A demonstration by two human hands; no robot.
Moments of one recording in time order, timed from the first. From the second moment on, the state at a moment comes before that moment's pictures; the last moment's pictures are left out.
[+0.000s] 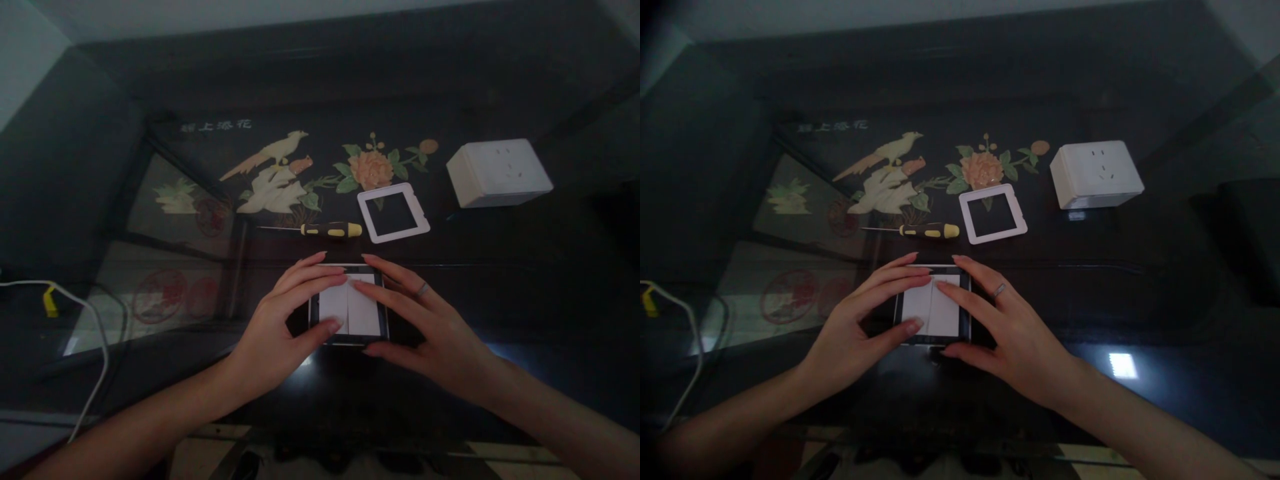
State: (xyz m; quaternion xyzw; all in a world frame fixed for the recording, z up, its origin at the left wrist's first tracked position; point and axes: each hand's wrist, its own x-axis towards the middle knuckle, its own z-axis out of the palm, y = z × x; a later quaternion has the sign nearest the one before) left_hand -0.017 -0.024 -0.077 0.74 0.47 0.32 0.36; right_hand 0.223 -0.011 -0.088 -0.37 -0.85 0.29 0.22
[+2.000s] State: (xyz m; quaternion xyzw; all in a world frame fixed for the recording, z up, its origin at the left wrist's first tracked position) left_hand -0.025 -0.017 -0.087 0.86 0.36 0.33 0.16; right_hand 0.247 0.031 -0.072 -0.41 -0.86 0.19 0.24
